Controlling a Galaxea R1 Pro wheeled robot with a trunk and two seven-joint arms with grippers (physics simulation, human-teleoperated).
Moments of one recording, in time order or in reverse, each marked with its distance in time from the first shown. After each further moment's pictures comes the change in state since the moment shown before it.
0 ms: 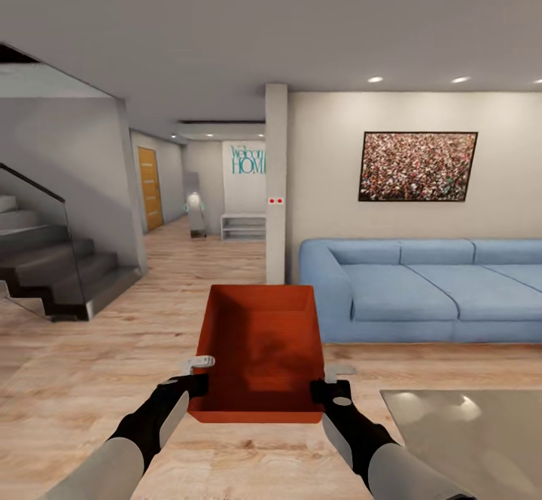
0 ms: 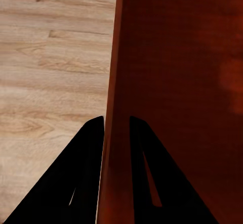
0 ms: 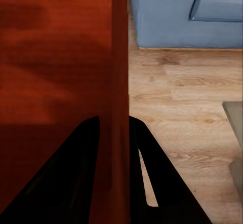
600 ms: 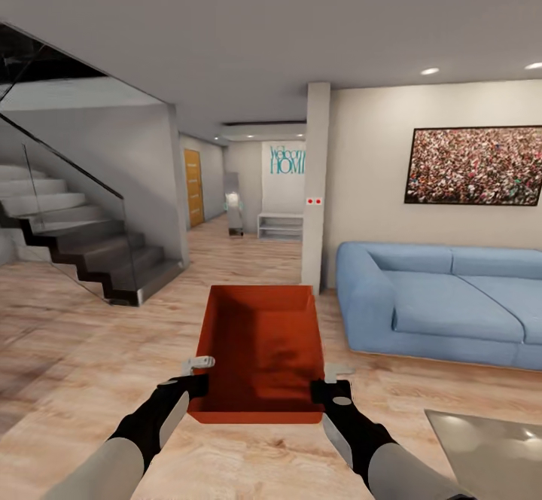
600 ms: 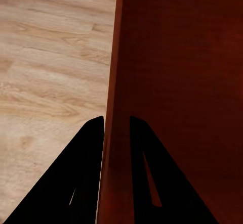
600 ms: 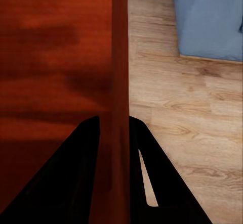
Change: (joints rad) left arm 0.000 0.000 0.000 0.003 0.004 0.000 0.001; right arm 0.000 0.000 -0.003 -0.002 0.007 0.007 0.001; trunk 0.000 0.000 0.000
